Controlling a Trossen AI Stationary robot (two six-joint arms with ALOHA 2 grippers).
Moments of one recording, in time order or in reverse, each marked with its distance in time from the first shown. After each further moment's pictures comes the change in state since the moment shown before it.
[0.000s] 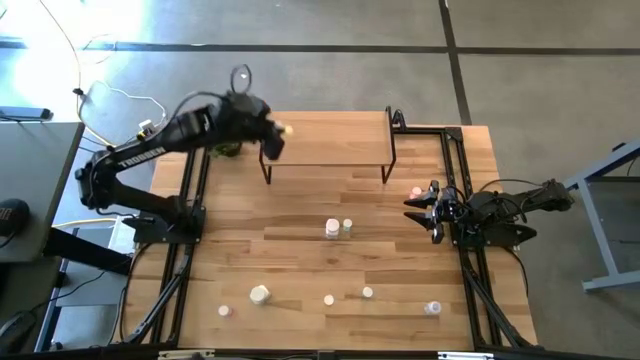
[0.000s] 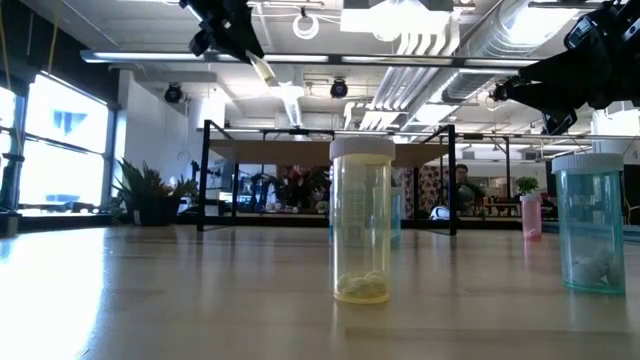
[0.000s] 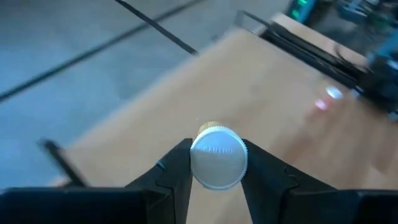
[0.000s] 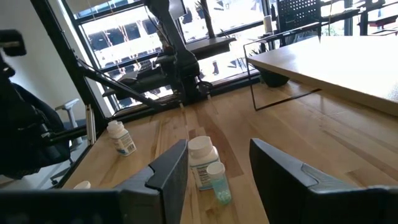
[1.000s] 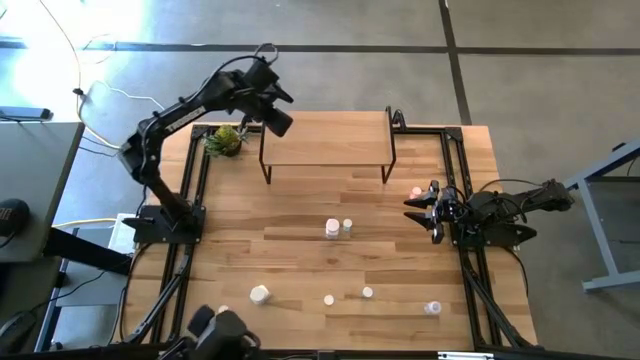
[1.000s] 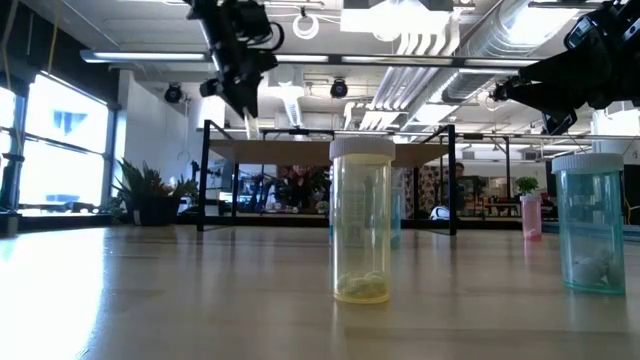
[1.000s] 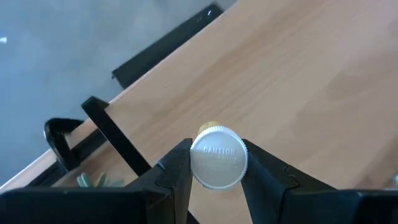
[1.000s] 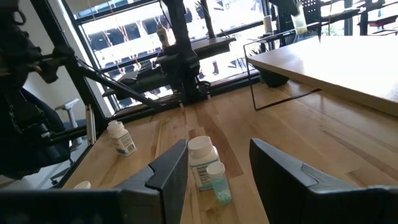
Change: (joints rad) left arm 0.258 0.417 0.324 -0.383 0.148 0.093; right arm 0.000 0.000 0.000 0.000 0.000 0.001
